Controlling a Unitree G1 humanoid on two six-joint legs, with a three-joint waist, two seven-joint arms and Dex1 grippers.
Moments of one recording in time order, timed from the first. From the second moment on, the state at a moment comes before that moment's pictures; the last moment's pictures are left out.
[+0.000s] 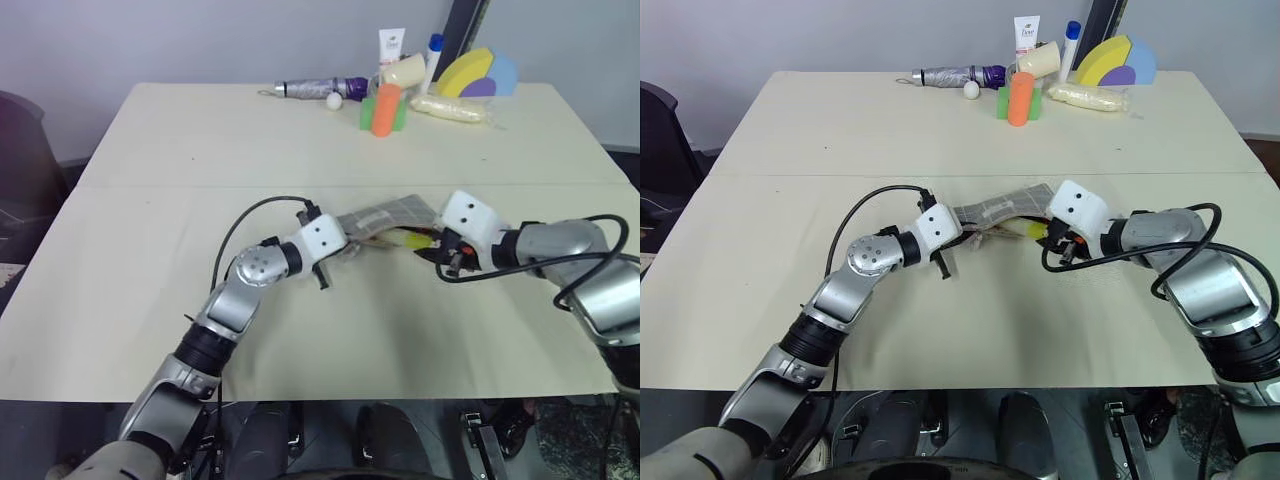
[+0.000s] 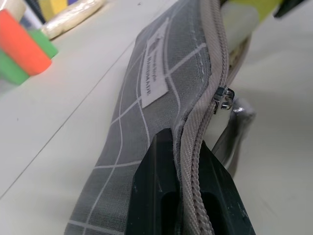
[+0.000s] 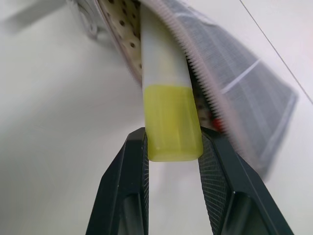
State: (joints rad) left arm -0.55 0.27 -0.36 0.12 0.12 0.11 -0.67; right arm -0.47 -0.98 0.15 -0.34 0.23 0.80 0.86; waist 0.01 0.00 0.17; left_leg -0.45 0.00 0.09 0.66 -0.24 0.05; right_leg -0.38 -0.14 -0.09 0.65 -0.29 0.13
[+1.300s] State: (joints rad) left arm -0.76 0.02 -0.14 0.10 -0.20 0.74 -0.57; right arm -0.49 -0.69 0.00 -0.45 0.41 0.98 0.62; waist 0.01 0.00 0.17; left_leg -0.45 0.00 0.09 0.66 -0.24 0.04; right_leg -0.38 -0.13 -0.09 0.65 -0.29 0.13
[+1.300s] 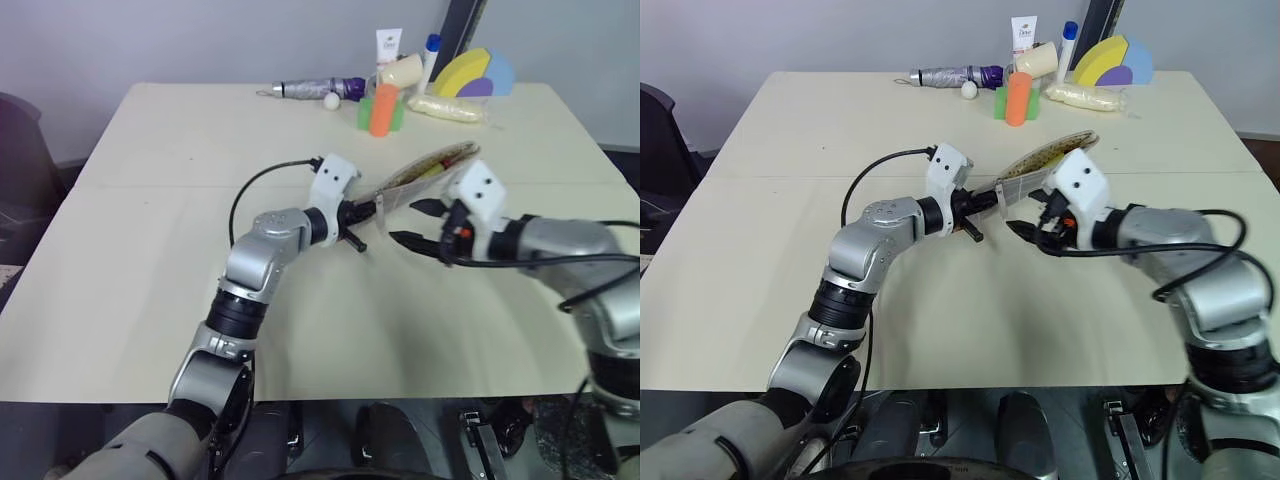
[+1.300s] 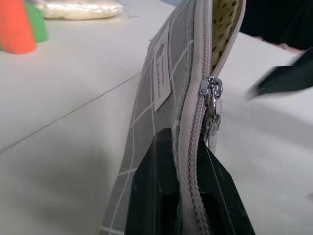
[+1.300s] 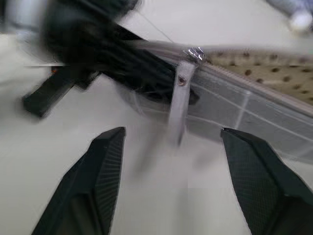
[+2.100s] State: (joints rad) left arm -0.71 0.17 -0.27 0.06 -0.11 0.52 -0.56; right arm -0.60 -0.68 -0.07 -0.36 0.42 1.03 0.54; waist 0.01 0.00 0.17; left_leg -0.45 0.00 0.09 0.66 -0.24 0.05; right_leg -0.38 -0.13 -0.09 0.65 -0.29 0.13
